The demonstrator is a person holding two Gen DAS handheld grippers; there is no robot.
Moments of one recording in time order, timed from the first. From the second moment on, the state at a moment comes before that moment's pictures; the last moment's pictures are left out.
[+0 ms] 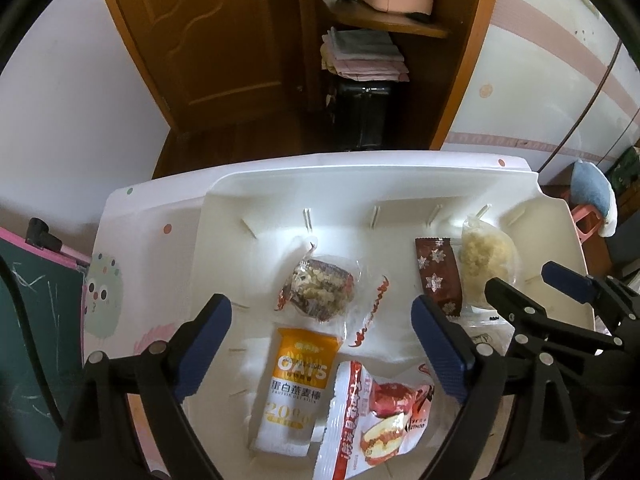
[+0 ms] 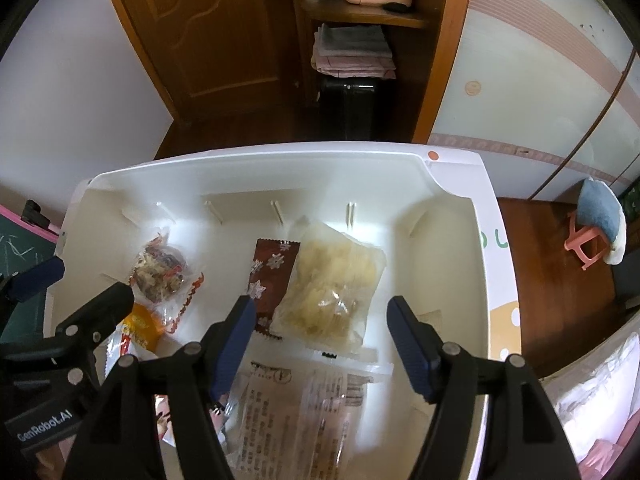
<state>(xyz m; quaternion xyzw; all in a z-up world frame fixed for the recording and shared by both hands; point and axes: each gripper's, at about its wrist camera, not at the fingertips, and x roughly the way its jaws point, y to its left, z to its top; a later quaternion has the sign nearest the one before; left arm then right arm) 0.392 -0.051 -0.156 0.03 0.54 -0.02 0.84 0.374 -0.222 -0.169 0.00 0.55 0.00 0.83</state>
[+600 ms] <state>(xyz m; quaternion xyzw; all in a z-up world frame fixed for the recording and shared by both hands) 0.320 -0.030 -0.074 0.02 0.49 -0.03 0.87 0.308 -0.213 -0.096 0.01 0.51 -0.01 0.86</state>
